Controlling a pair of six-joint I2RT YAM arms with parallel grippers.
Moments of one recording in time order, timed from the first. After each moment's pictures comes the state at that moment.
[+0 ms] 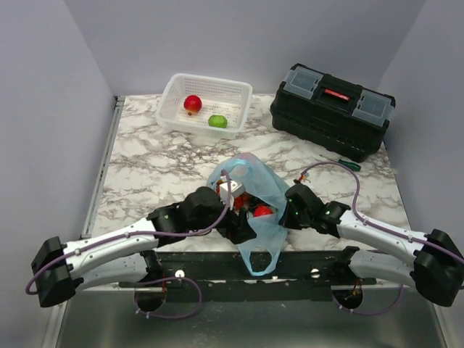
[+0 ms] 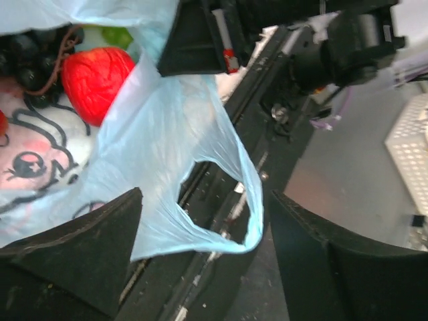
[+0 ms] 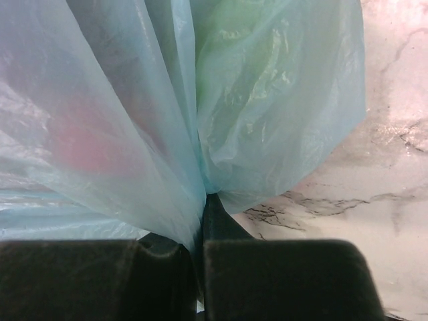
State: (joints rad) left arm -1.04 0.89 0.59 -0.15 0.26 -0.57; right arm 0.81 1.08 0.52 -0.41 0.13 0.87
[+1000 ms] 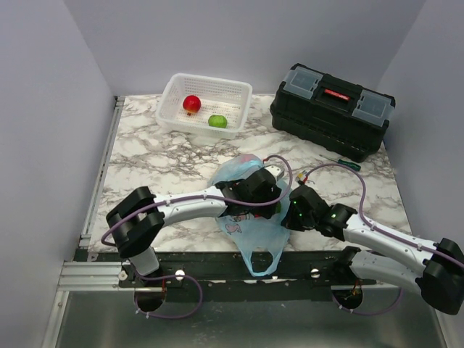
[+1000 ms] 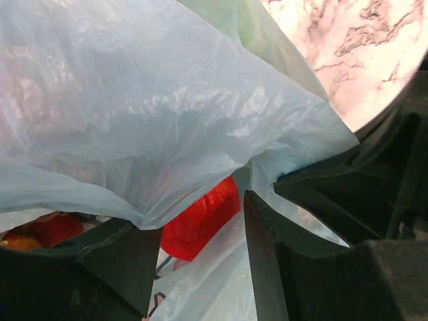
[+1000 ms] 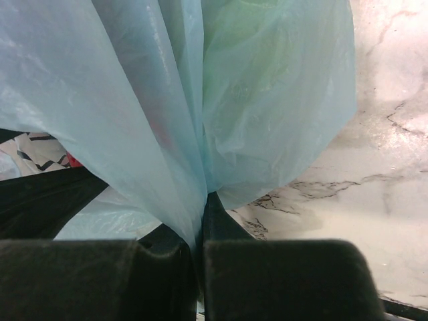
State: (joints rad) left arm -1.07 1.64 1.06 -0.21 -0.04 -0.49; right arm 0.81 0.99 0.50 -0.47 0.13 0.90
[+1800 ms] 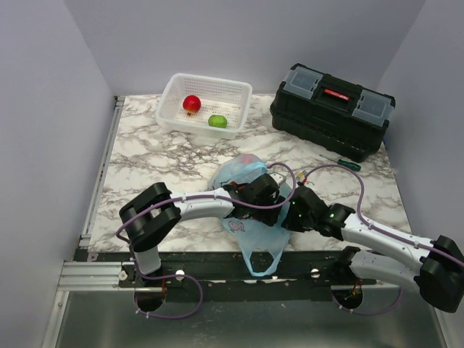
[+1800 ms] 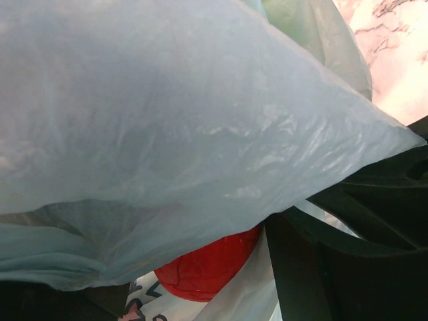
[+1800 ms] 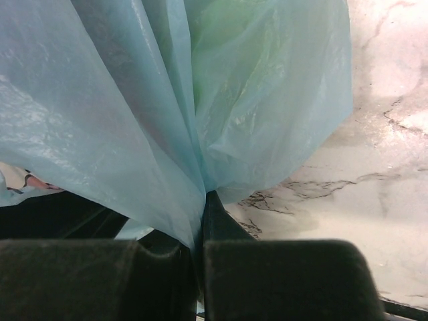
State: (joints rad) left arm -1.07 1.76 1.06 -0.18 0.01 -0.47; right arm 0.81 1.01 0.49 -0.46 0.13 0.90
